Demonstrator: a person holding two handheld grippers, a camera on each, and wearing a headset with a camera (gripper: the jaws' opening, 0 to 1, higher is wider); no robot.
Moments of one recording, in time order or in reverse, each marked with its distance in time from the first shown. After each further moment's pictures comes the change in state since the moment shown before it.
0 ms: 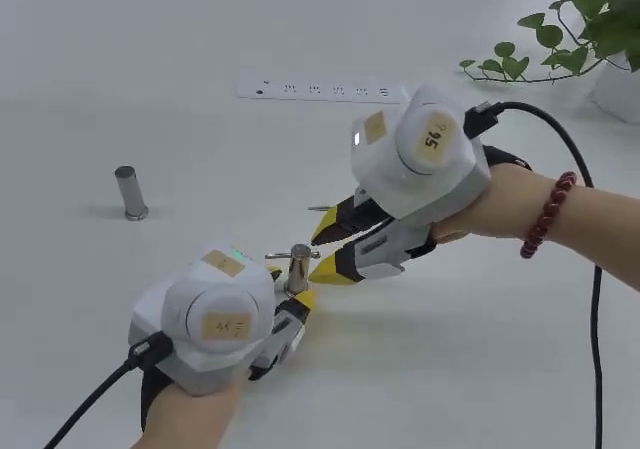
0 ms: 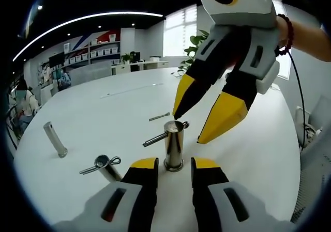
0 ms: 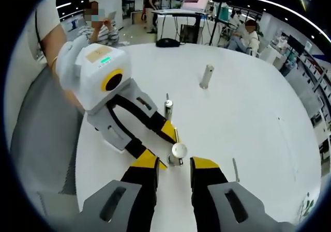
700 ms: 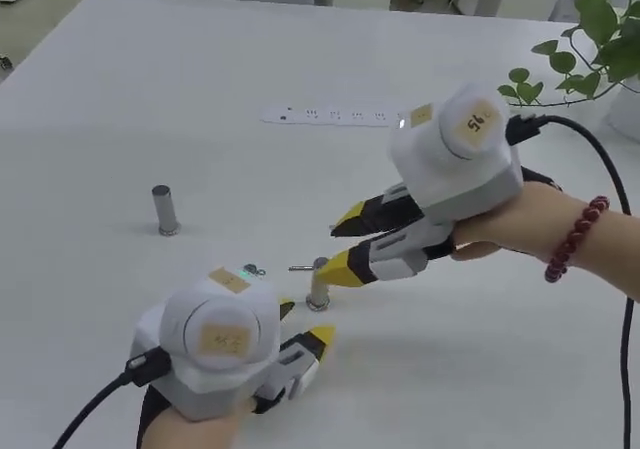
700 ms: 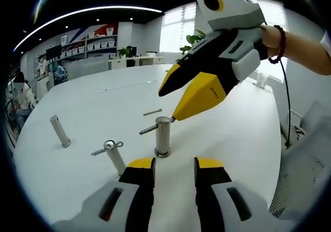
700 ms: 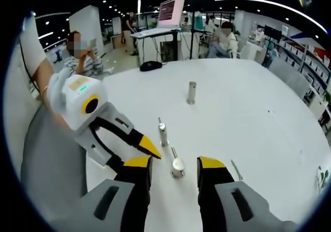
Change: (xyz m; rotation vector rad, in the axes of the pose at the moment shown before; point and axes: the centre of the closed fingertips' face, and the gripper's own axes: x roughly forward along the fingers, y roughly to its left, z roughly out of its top) left arm -0.040 -0.015 0.000 -0.044 0.037 -0.060; right arm -0.019 -0.004 0.026 0.208 -0.161 -0.061
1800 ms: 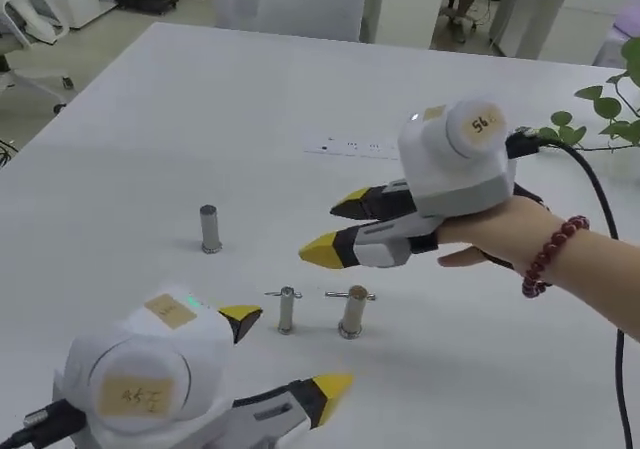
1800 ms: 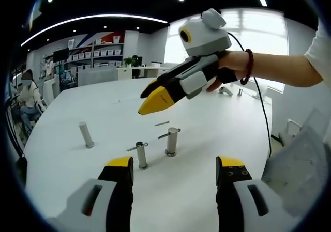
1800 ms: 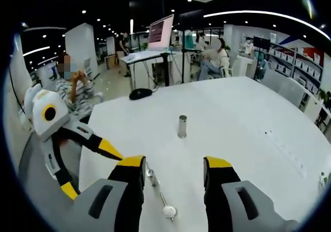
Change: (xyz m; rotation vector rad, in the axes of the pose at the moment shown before) left arm -0.069 0.011 0.018 -0.031 -0.092 0.026; right arm 0.030 -0.011 0.066 0.020 -0.161 -0.041
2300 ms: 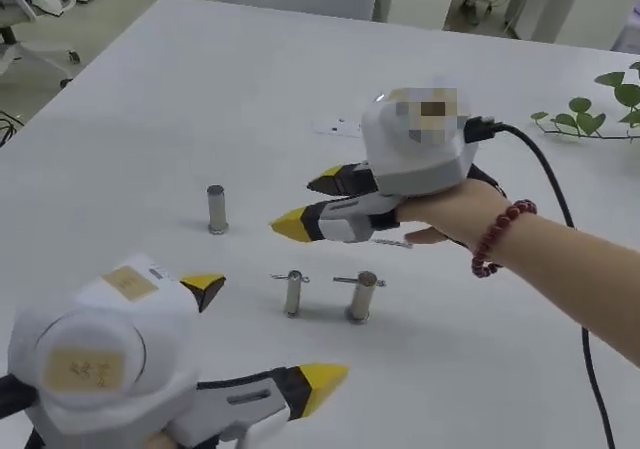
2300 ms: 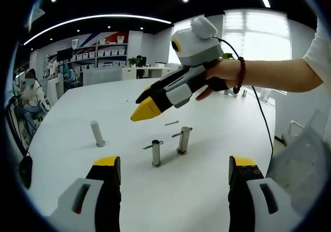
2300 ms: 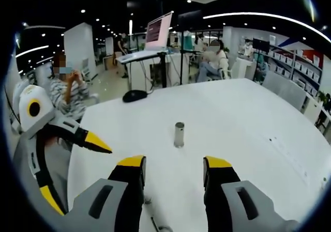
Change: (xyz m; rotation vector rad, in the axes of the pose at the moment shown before) left arm -0.011 0.025 0.000 -0.006 -0.003 0.037; right arm 0.043 -0.008 0.008 -0.012 -0.016 -0.017
